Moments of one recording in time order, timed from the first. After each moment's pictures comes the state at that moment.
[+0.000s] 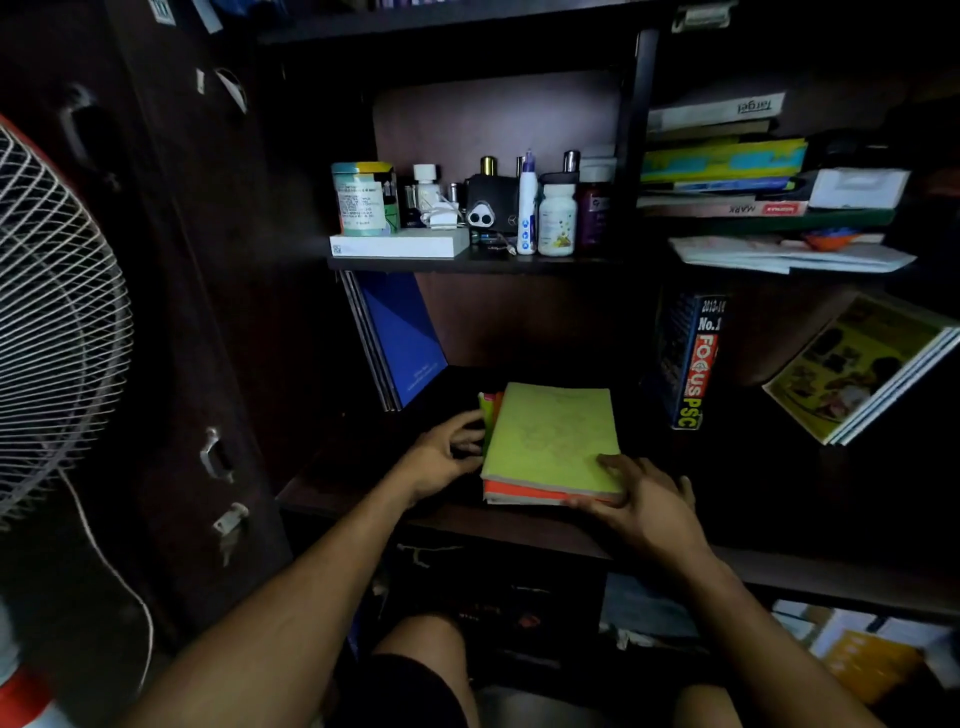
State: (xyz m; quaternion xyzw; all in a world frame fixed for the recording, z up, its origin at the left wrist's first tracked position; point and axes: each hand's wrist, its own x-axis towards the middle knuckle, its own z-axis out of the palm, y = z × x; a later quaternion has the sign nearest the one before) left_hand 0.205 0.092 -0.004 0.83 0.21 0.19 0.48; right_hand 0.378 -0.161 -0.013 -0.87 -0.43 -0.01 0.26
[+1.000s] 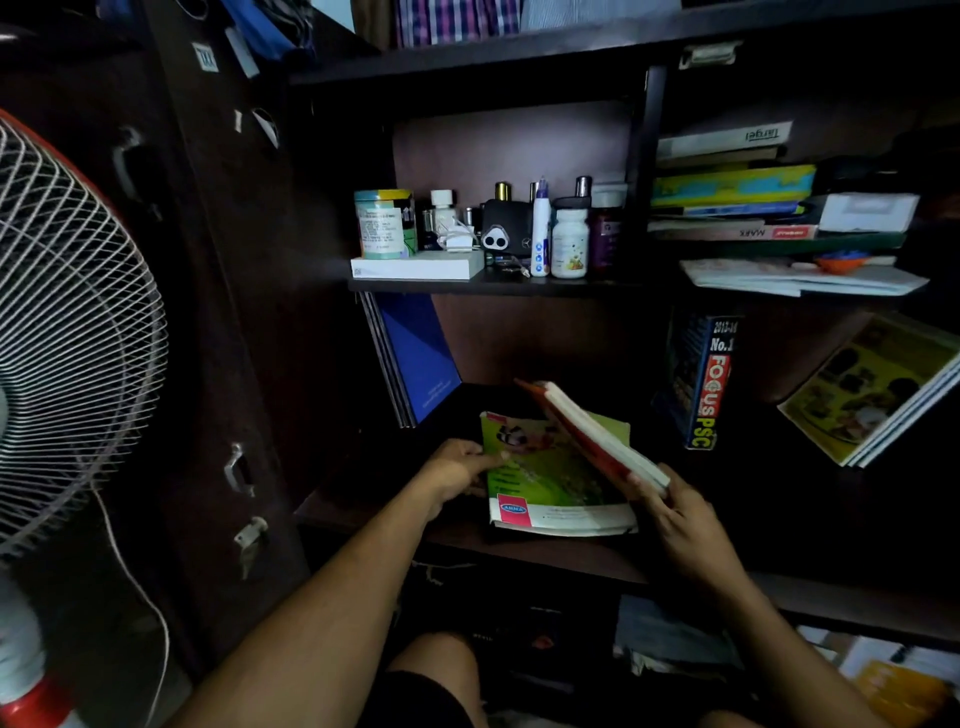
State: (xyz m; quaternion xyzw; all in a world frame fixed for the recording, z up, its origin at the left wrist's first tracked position) left_hand 0.209 0.071 0.022 0.72 0.34 0.19 0.58; right_hand 0.370 -0.180 0.006 -0.76 -0.40 0.05 0.51
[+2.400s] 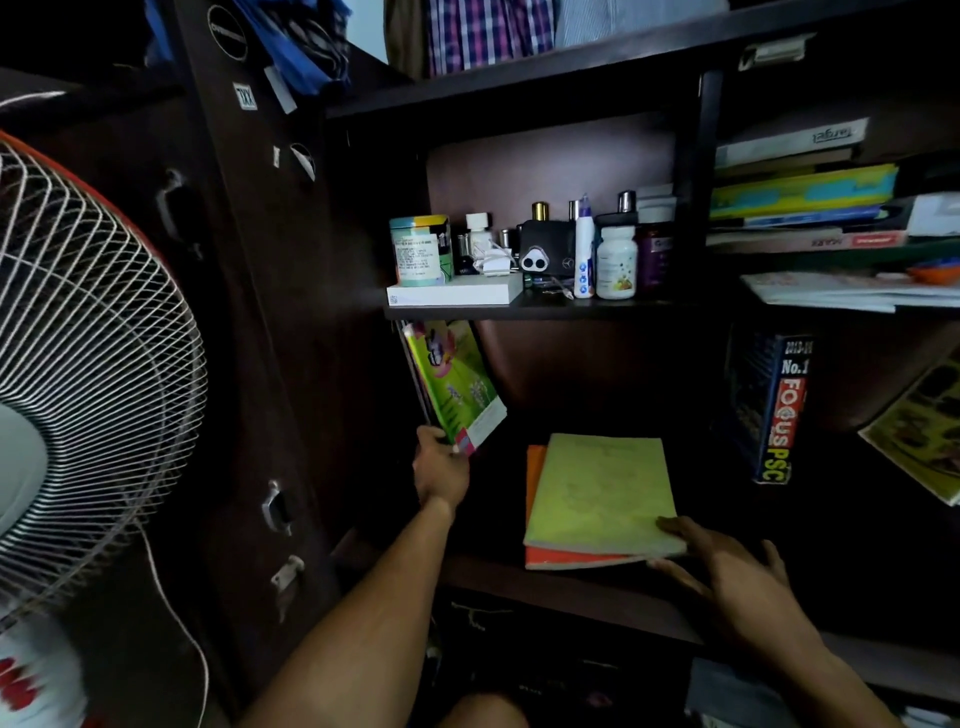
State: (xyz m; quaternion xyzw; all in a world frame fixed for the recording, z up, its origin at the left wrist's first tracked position) left_hand 0.210 0.168 0.002 0.67 0.47 0.43 0.38; right_hand 0.369 -0.160 -0.005 -0.87 -0.45 0.02 0.22
